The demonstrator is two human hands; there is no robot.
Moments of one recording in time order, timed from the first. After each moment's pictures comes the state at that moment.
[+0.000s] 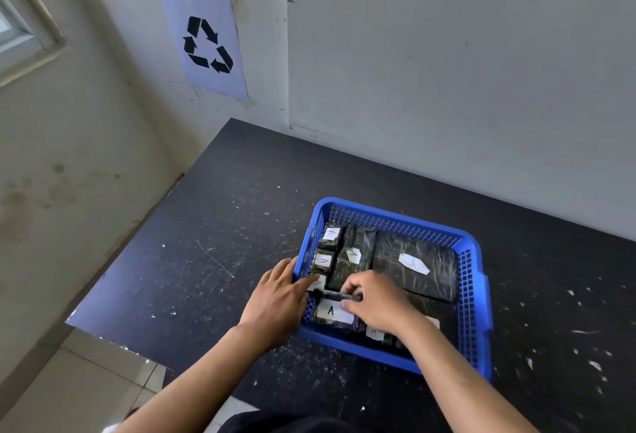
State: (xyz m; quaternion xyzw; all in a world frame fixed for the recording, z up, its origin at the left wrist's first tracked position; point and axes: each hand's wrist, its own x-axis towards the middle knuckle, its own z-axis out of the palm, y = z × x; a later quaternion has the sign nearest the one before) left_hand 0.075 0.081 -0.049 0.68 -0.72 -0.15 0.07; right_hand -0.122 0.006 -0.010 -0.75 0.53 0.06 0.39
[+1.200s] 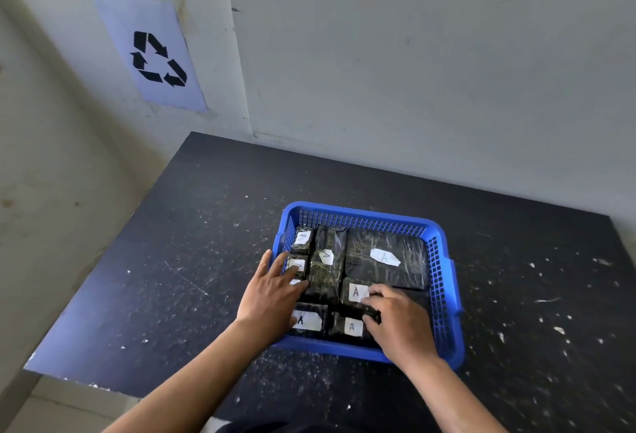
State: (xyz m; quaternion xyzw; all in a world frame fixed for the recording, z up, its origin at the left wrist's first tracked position) left_hand 0.051 0.052 -0.032 0.59 -0.79 -0.05 -0.12; right_hand -0.195 0.047 -0.031 -0.78 0.60 -0.05 0.18
